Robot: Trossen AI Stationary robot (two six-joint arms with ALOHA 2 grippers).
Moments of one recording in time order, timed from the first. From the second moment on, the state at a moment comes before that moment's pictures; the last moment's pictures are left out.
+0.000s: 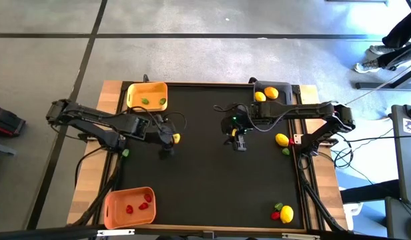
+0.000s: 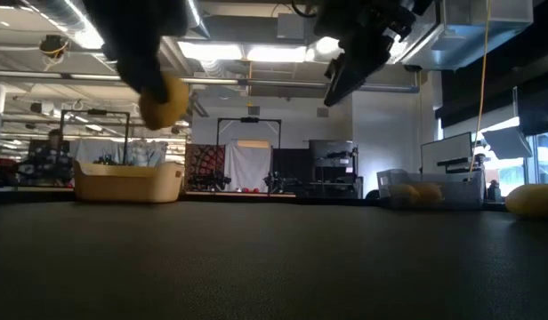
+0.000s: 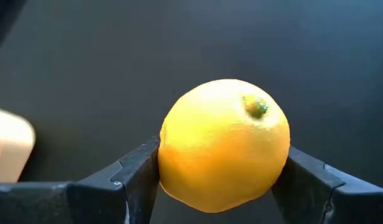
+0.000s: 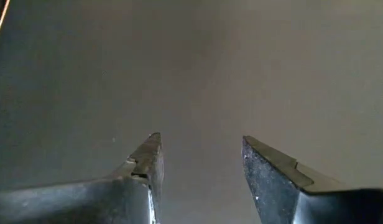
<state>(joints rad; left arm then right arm) -0.13 1.23 0.94 -0.80 -0.32 -0.48 -0.10 1.56 1.28 -0.70 -0.21 -0.16</state>
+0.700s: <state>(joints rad) -0.11 1.23 0.94 -0.41 -0.32 -0.37 -0.10 1.56 1.28 -0.47 -0.20 -0.12</state>
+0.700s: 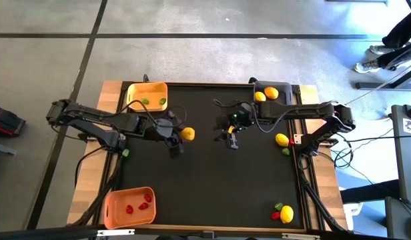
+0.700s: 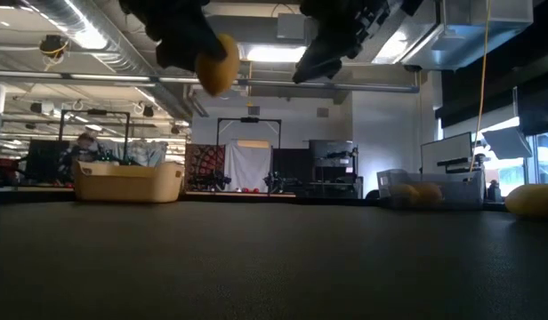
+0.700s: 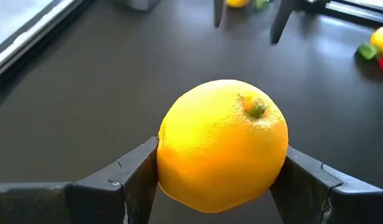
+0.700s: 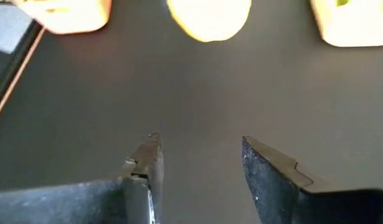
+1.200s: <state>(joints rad) -0.04 1.23 0.80 -0.08 -0.32 -0.40 -0.09 1.65 1.28 -0.48 -0.13 -0.08</state>
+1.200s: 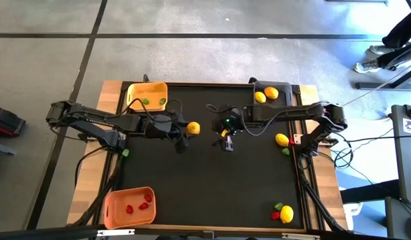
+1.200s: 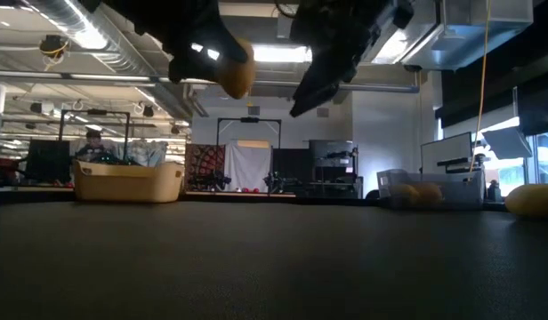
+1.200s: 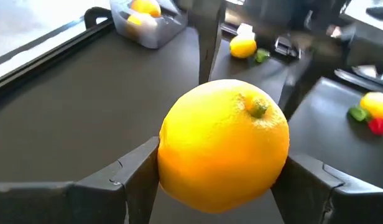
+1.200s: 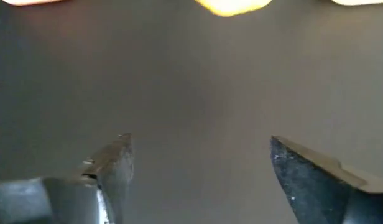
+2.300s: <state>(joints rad) 0.07 1.23 0.50 0.42 -0.32 -0.73 -0.09 1.74 0.93 0.25 0.03 -0.10</state>
